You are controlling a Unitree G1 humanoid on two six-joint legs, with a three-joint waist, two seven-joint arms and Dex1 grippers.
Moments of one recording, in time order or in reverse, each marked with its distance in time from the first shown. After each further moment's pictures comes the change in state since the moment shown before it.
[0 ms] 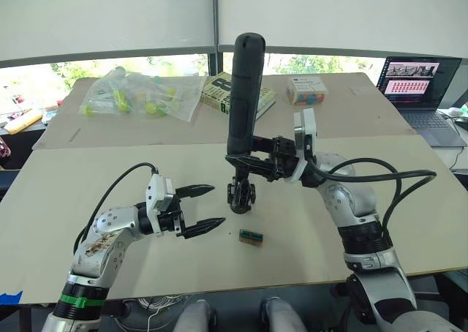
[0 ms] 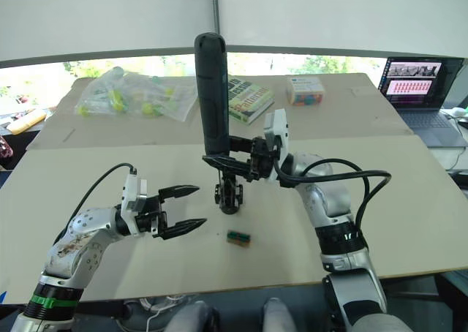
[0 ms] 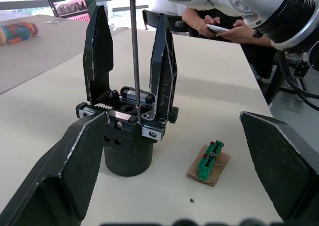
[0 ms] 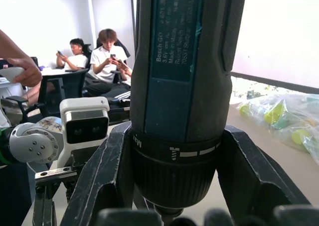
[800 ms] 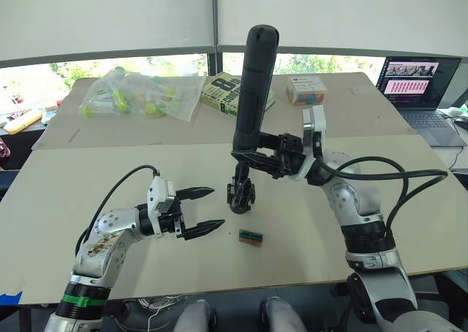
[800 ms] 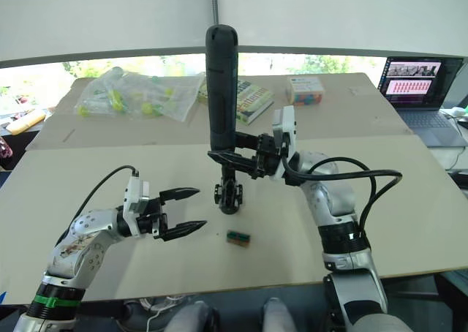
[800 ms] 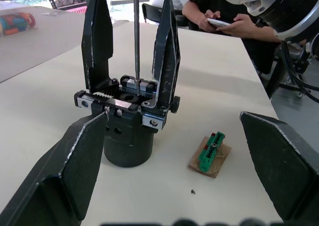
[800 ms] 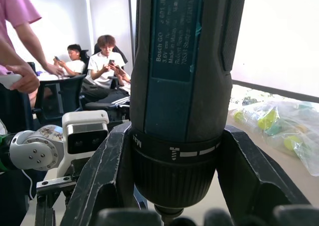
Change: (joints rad) left arm 0.000 -0.015 0.000 0.033 0.028 -0.006 -0.019; right arm 0.000 -0.002 -0.042 0.000 0.014 0.001 0.024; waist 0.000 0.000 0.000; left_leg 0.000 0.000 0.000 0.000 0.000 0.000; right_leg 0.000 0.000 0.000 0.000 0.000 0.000
